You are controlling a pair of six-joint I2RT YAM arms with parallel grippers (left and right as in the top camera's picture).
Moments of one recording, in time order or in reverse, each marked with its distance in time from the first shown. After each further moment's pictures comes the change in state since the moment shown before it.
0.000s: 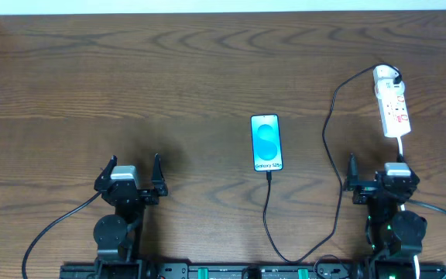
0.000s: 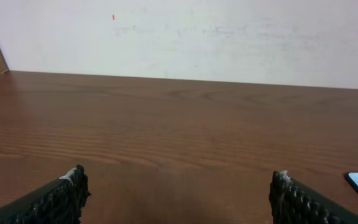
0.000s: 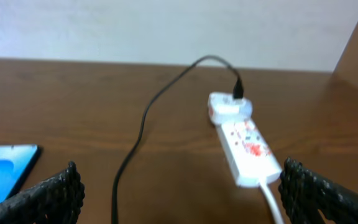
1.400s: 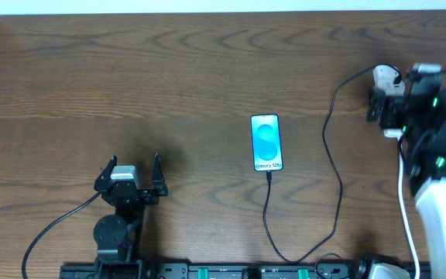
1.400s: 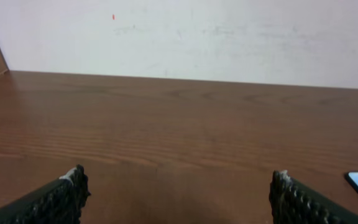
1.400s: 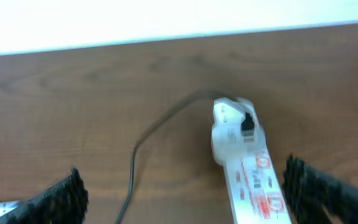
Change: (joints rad) left arm 0.000 0.000 0.000 0.000 0.000 0.000; right arm -0.166 1.106 0.733 0.025 -0.216 -0.003
